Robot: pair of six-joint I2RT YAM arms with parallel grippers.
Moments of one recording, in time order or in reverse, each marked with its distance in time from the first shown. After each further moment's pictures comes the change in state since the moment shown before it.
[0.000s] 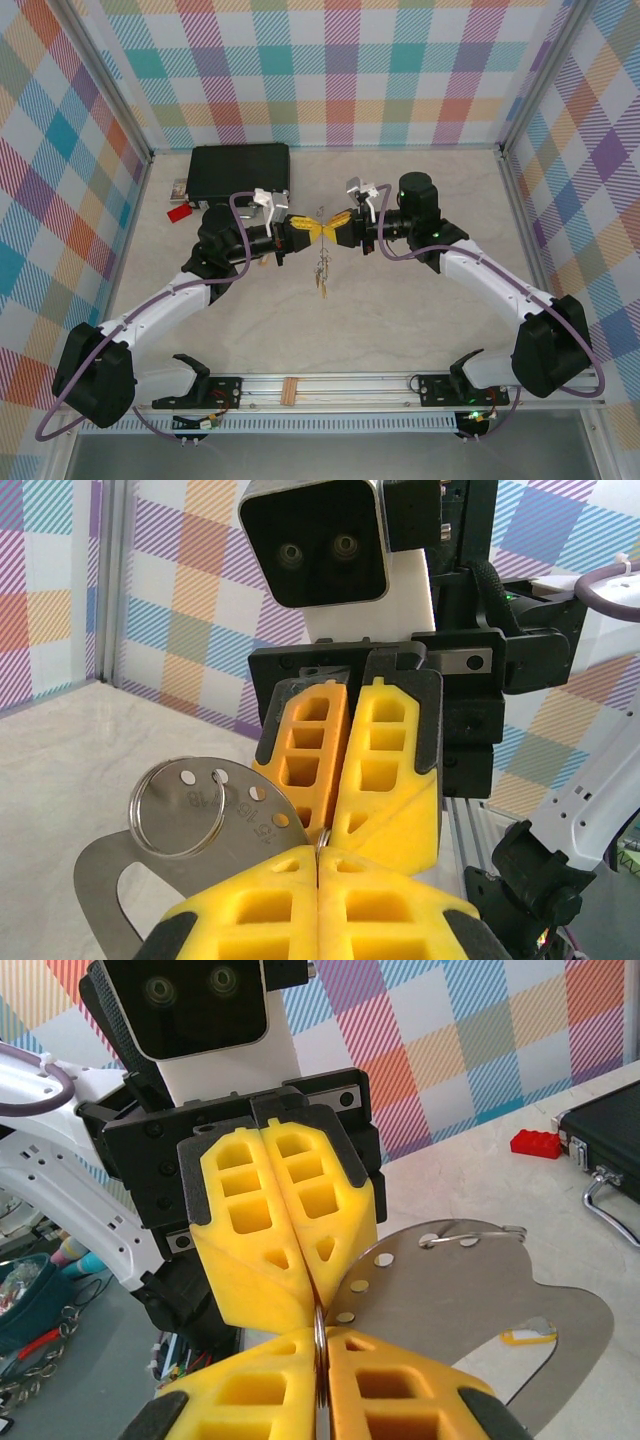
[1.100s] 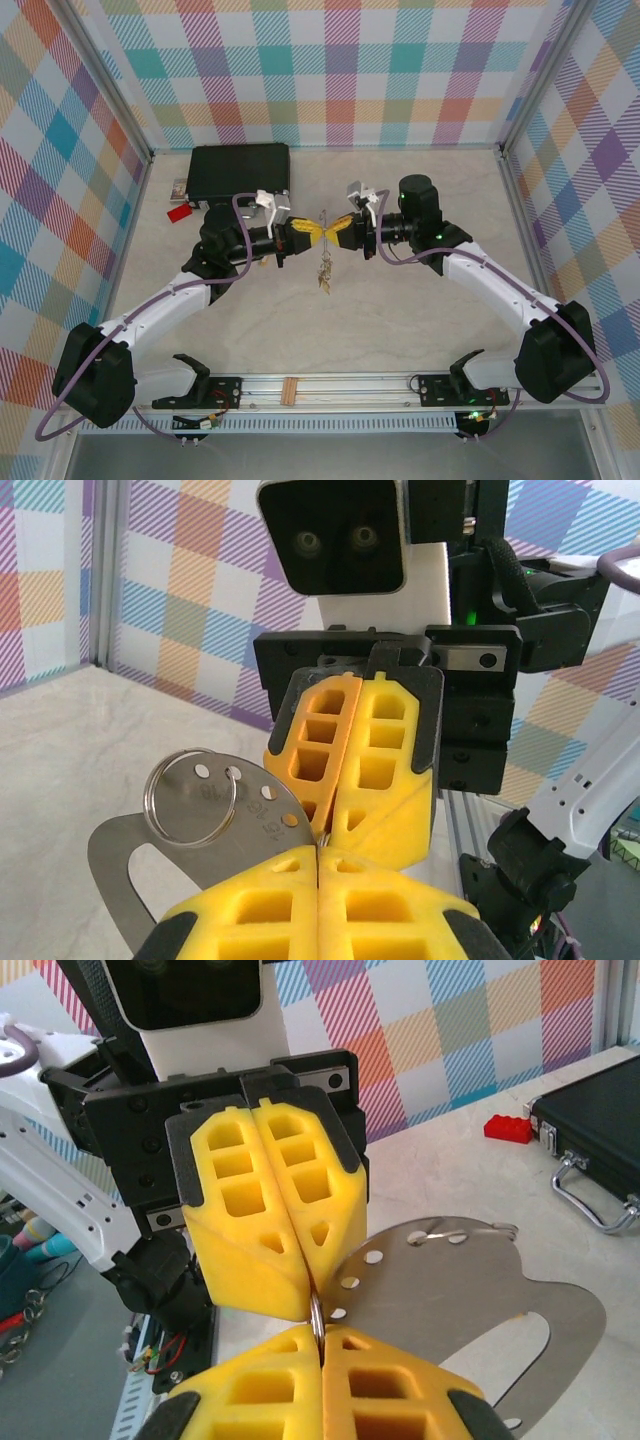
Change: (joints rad) left arm -0.001 0.000 0.002 -0.047 0.009 0.019; right arm 0.003 -0.031 -0.002 -0.108 0.053 -0.099
